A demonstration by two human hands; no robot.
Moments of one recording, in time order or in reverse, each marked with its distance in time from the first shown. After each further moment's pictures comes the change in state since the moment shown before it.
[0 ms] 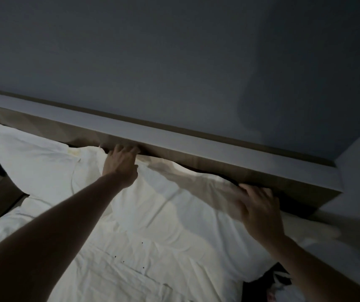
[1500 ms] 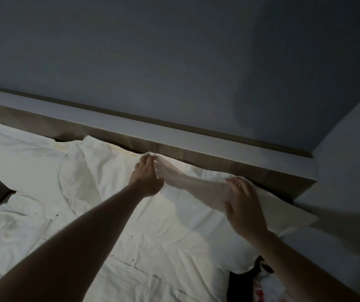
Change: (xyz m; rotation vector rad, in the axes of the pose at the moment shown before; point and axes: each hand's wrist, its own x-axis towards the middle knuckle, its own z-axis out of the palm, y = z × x) left_hand -0.028 0.091 0.056 -0.468 -0.204 -0.055; right_hand -0.016 0.008 0.003 0.292 -0.004 -0.008
